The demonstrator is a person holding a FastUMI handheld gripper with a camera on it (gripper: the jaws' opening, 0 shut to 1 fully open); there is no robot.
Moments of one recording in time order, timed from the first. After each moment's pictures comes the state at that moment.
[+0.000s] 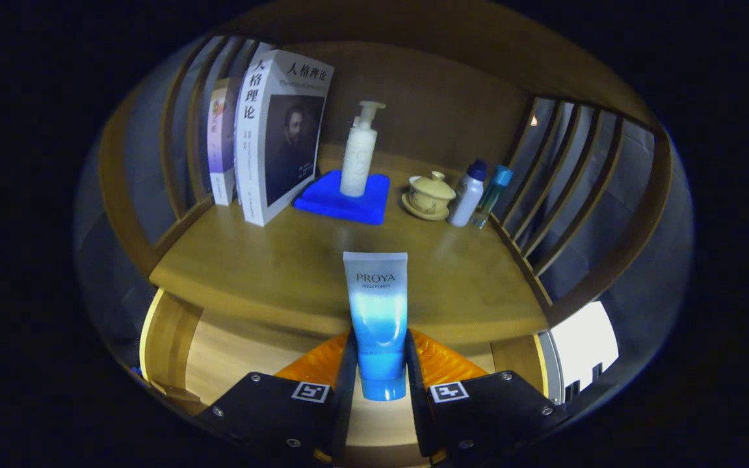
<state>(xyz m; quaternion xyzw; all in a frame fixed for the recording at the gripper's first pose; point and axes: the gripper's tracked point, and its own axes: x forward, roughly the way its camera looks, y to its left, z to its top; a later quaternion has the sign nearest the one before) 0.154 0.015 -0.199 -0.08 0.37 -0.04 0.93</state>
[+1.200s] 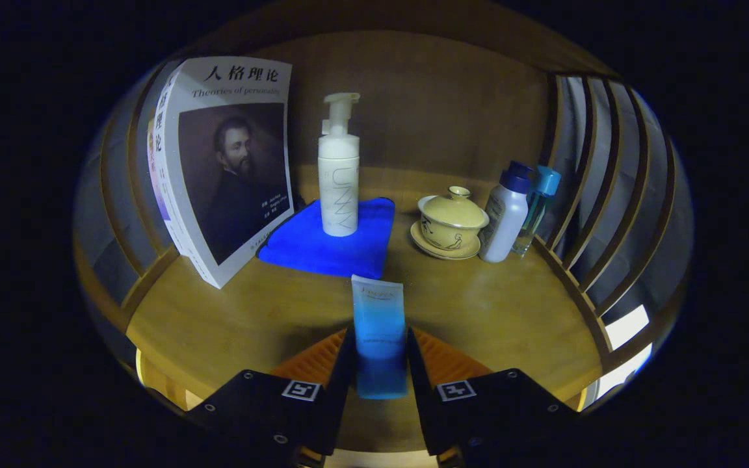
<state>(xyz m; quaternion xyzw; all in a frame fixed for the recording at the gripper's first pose) 0.256 0.000 -0.239 0.00 0.33 -0.01 0.94</state>
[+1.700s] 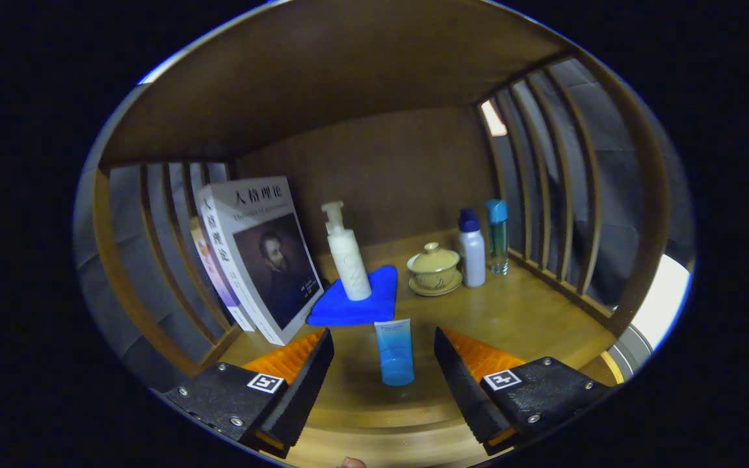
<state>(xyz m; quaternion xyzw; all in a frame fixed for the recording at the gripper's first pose) 0.198 -0.007 -0.137 0.13 0.14 -0.02 0.98</state>
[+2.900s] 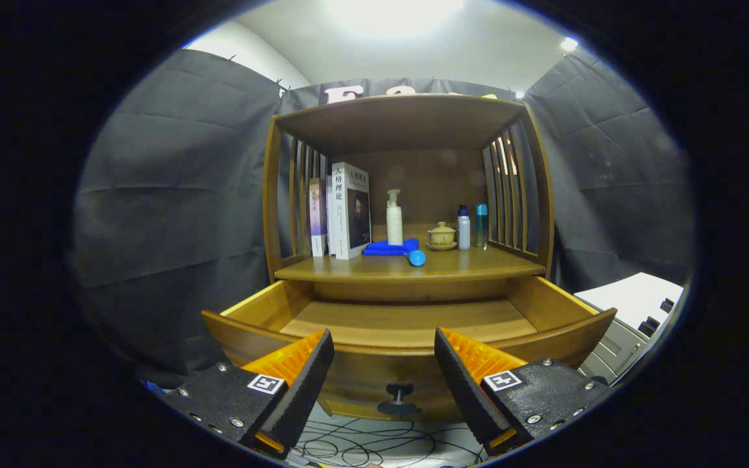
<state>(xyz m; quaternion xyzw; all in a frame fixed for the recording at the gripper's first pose) -0.080 0.046 -0.200 0.03 0.10 0.04 0.99</state>
